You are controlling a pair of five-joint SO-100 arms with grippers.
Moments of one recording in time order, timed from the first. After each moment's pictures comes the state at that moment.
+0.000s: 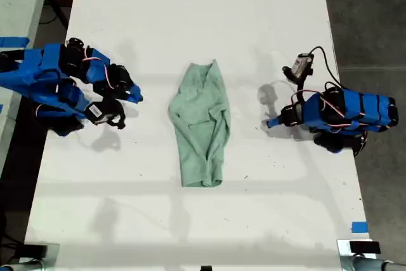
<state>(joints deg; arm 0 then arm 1) -12.4 150.7 140.5 67.3 -10.7 7.4 199.9 174.2 79.4 -23.3</state>
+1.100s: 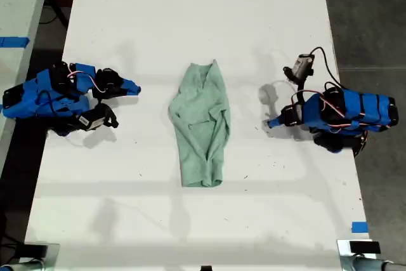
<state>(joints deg) -24.9 205.0 186.1 59.5 -1.8 6.9 199.9 174.2 79.4 -21.2</state>
